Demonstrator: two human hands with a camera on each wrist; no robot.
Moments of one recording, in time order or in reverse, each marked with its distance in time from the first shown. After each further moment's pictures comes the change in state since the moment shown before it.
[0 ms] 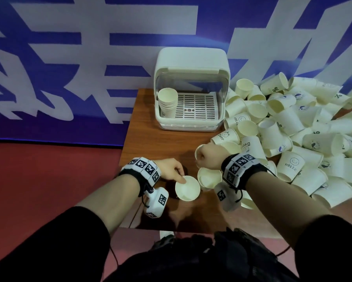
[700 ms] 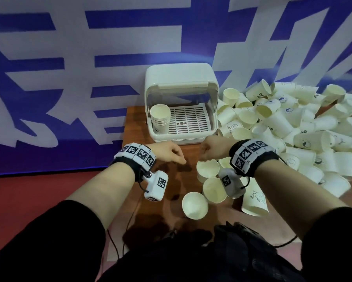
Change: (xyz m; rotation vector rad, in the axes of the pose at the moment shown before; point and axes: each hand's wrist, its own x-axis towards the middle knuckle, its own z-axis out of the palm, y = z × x) left_hand 0.012 0.010 -0.094 0.037 0.078 0.164; right_hand 0.015 0.008 -0.059 0.202 -0.053 0.071
